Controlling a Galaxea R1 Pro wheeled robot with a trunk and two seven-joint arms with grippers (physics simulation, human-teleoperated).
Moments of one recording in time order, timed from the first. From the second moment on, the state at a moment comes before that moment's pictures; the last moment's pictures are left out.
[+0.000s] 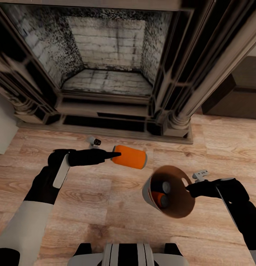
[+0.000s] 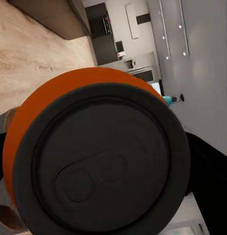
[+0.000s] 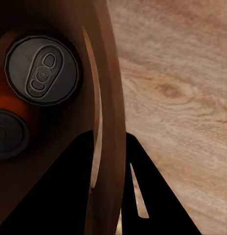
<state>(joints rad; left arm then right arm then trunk) -0.83 0.09 -0.10 -1.28 0.43 1.05 -1.28 -0.49 -0.34 -0.01 -1.48 0.22 1.04 0.70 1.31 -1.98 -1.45</state>
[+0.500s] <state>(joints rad) -0.83 -0.02 -0.20 -1.29 0.42 1.05 -1.14 -0.53 -0.29 0.04 -1.45 0.22 1.04 0.65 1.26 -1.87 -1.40</state>
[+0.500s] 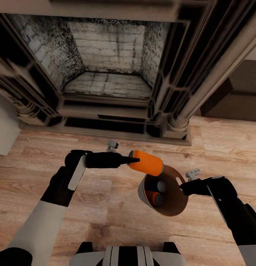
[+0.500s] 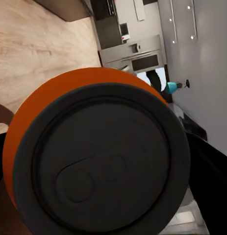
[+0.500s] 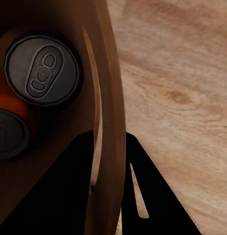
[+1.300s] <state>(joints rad) -0.83 -0.03 -0.36 -1.28 0.42 1.05 -0.73 -0.55 -0.18 0.04 -1.45 0.45 1.03 0.65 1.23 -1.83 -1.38</state>
